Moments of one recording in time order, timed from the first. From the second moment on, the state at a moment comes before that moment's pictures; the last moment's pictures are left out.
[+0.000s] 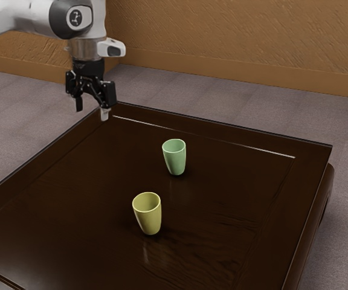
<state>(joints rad) 0.02 0.18 -0.03 -1.43 0.07 1.43 0.07</state>
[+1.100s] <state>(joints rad) 0.08 0.91 -0.04 -0.73 0.06 1.53 0.06</state>
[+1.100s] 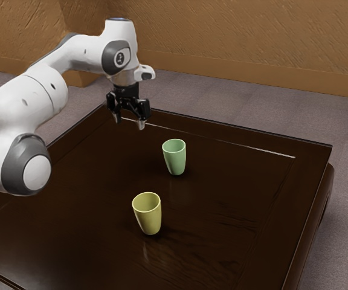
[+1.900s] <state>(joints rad) 0.03 0.98 -0.12 -0.72 0.06 1.61 -0.08</state>
